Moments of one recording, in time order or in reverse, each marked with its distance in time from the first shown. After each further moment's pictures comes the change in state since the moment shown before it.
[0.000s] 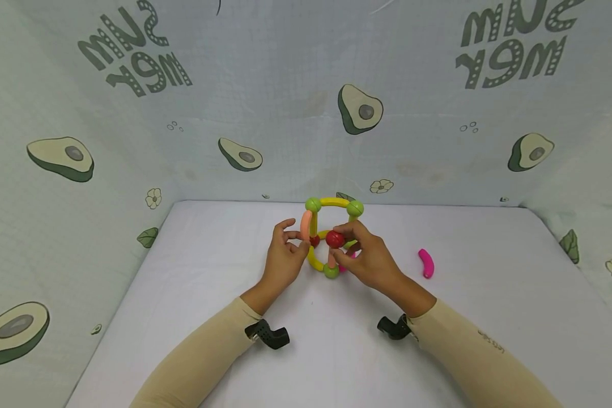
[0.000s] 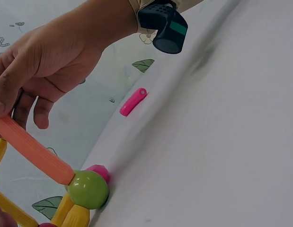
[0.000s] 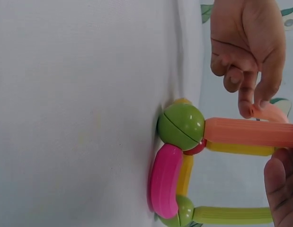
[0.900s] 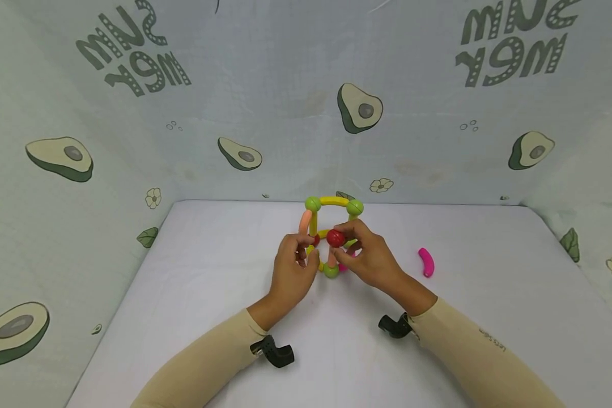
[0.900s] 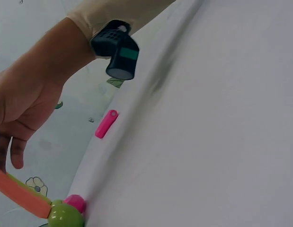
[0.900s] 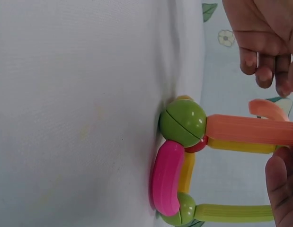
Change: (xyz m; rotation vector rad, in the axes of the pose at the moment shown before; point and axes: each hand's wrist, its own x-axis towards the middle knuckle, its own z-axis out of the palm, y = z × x) left_hand -0.025 0.007 0.016 0.124 0.055 0.349; right_hand 0.000 0.003 -0.001 0.000 0.011 -0.031
